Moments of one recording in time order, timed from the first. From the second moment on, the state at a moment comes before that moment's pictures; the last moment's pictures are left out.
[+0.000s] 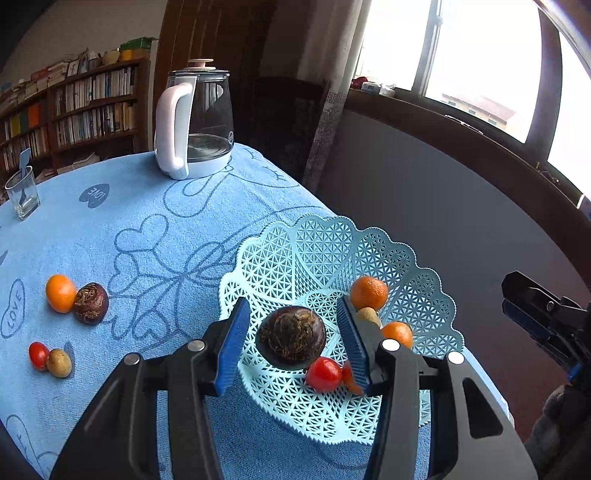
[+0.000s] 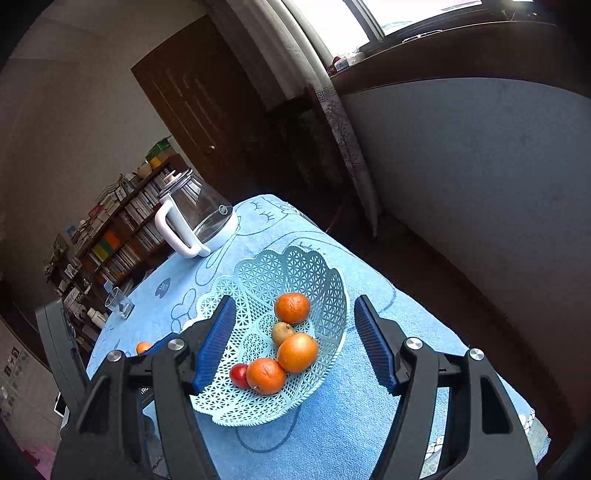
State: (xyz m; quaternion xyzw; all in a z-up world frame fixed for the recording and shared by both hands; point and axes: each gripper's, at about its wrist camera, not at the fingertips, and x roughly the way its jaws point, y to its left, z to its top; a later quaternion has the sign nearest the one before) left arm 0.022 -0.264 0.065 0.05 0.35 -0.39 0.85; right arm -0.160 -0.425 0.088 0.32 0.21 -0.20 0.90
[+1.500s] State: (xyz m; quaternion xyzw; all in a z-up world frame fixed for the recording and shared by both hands) left arm 0.066 -0.105 0.097 -0.05 0.32 -0.22 0.92; right arm -0.160 -0.405 0.096 0.32 0.20 -0.16 0.91
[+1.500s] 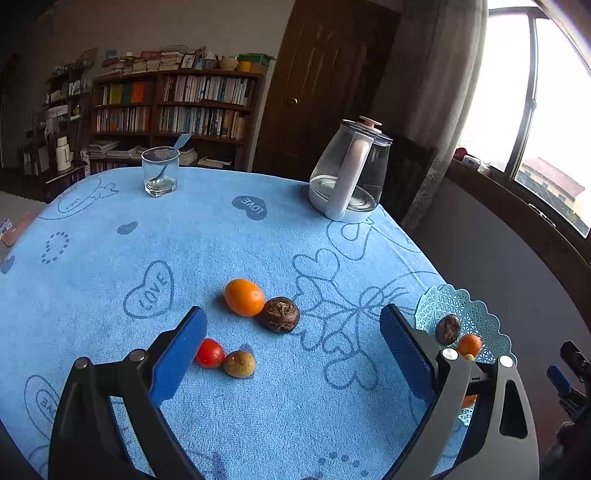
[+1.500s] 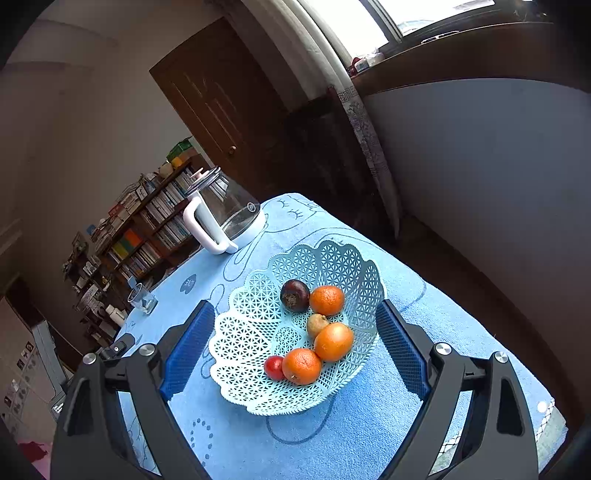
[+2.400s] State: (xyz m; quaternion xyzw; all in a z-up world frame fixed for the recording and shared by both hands) left arm 0.112 -0.057 0.029 -0.03 0.39 -0.11 0.91; right arm -0.159 -0.395 0.099 0.32 0.20 -0.15 0.92
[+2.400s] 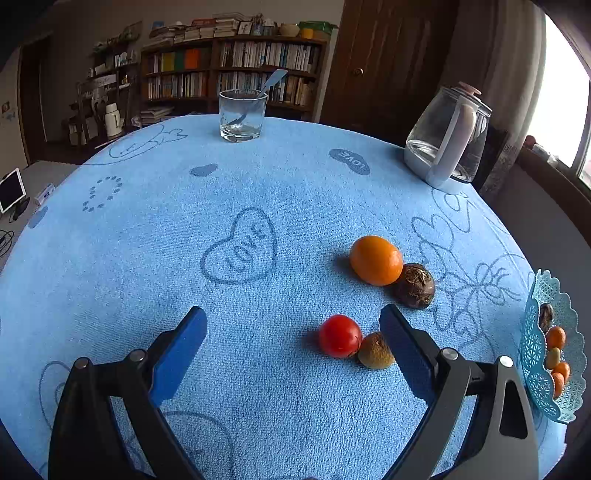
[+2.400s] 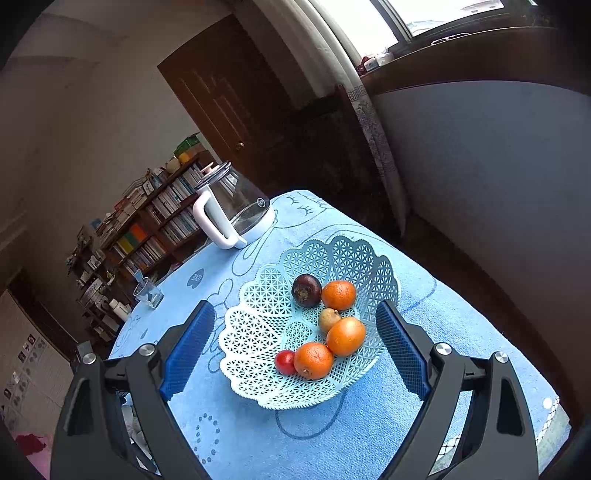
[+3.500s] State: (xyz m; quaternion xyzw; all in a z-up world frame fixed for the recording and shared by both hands) left arm 0.100 0.000 0.019 -0.03 0.42 -0.06 0.91; right arm -0.160 -0.387 0.099 0.31 0.20 -0.14 0.92
